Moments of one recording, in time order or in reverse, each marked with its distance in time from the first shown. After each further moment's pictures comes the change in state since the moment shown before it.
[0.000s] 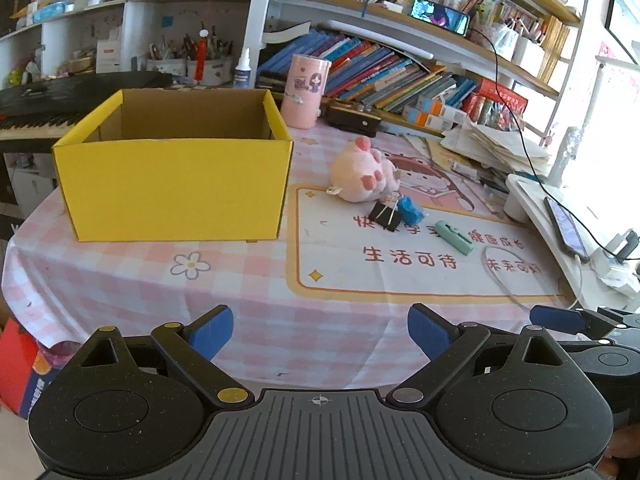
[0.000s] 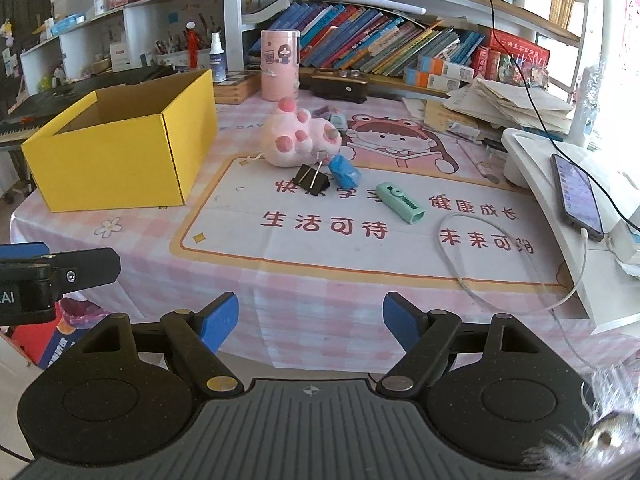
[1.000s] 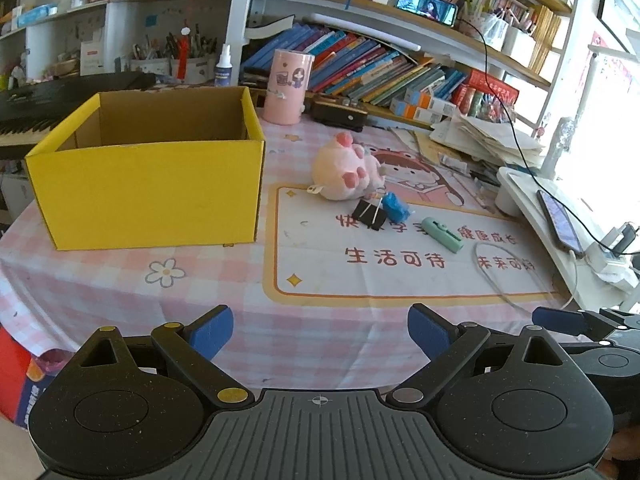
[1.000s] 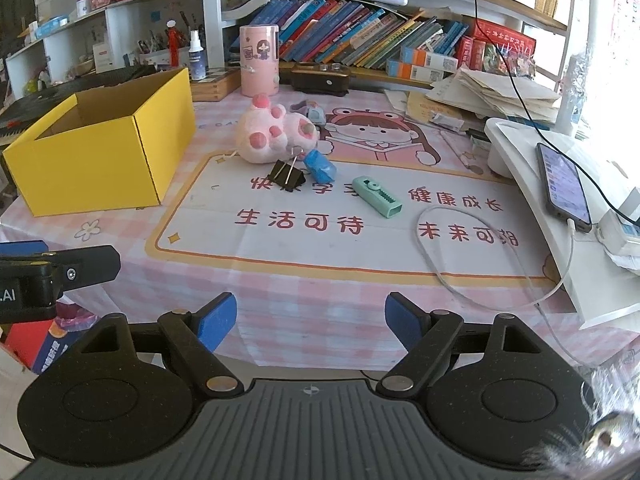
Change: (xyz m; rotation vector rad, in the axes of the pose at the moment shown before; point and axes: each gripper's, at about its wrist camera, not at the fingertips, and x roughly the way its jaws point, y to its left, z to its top) left arm 0.013 -0.015 0.009 0.023 0.017 -0.023; right arm 0.005 -0.019 0.002 0.031 0.017 -0.027
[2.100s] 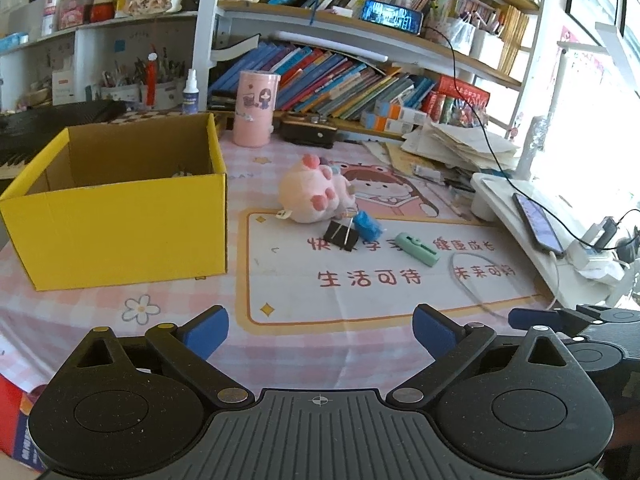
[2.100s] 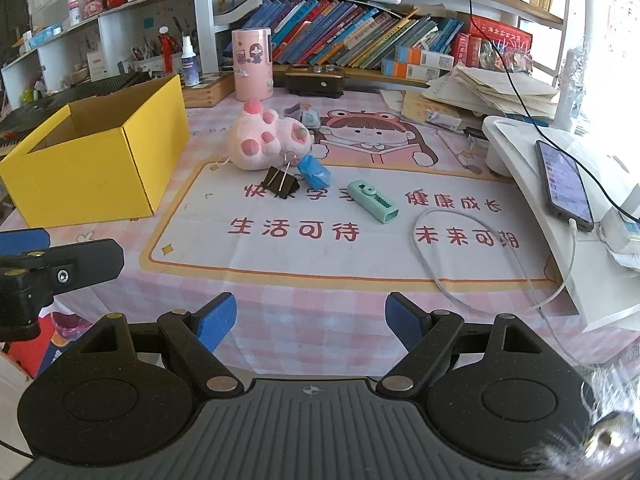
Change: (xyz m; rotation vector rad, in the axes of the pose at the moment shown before) left arm 0.004 -0.016 0.012 0.072 -0.042 -0.052; right arm 0.006 -0.008 0.008 0.020 -0.001 0.005
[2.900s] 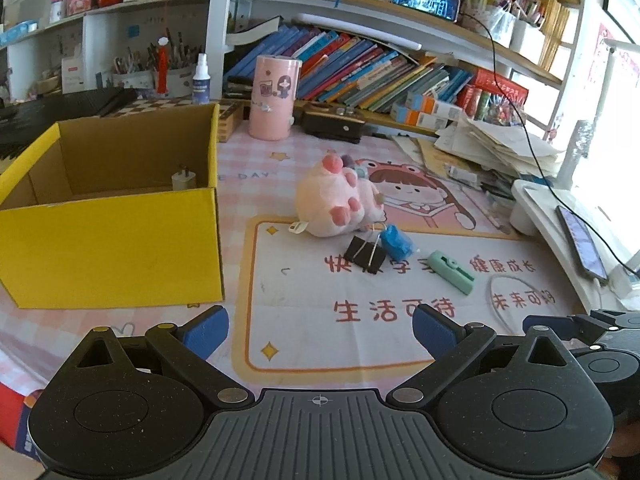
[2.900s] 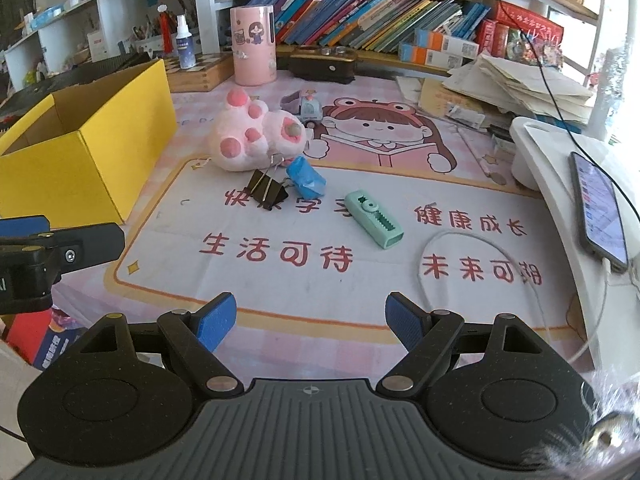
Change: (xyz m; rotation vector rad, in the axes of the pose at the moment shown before) left arm 0.061 -0.003 0.032 -0.041 0.038 0.083; right arm 0.060 -0.027 0.039 -0.044 0.072 0.051
